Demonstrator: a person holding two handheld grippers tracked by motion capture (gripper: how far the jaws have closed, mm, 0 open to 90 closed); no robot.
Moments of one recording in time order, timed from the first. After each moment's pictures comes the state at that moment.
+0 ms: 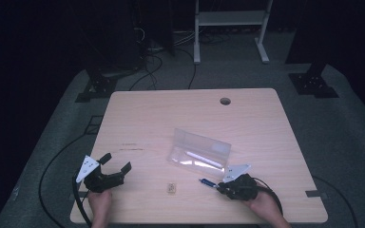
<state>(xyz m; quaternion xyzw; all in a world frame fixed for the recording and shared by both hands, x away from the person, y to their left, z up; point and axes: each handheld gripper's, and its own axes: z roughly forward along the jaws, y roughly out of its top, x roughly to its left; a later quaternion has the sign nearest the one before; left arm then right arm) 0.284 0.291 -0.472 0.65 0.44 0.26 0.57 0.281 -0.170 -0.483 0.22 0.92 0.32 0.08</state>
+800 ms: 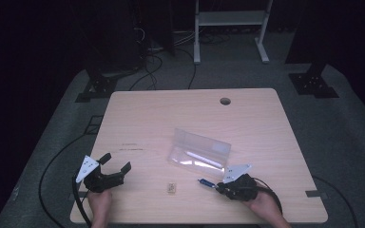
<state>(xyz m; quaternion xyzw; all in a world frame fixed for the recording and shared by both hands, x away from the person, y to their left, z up) 0.284 0.292 -0.472 0.65 0.44 0.26 0.57 0.278 -0.168 -0.475 0.21 0.92 0.33 0.08</state>
